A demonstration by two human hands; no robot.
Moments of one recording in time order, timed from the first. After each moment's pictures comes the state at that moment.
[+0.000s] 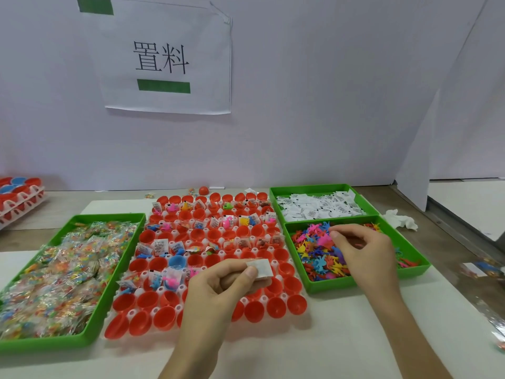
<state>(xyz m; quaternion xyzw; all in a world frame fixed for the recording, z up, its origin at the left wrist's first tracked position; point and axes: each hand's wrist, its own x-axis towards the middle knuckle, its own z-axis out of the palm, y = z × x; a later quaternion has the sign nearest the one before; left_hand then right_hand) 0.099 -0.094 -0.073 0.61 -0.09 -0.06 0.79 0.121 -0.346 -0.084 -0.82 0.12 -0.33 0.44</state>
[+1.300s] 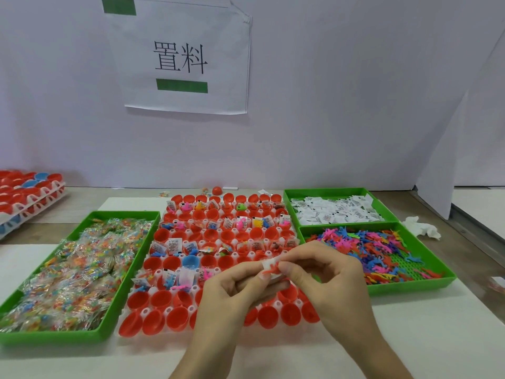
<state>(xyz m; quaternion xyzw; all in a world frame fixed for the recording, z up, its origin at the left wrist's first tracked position) 0.103 -0.093 -0.072 0.56 -0.09 -0.10 0.81 0.091 -0.254 -0.064 -0.77 -0.11 -0.24 0.58</state>
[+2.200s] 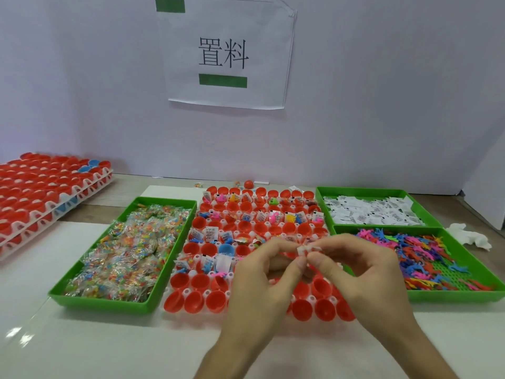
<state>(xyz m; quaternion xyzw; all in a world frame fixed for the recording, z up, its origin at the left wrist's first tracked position) 0.097 -0.085 -0.062 0.72 -0.17 0.08 0.67 0.095 -0.245 -0.053 -0.77 -0.15 -0.22 0.58</state>
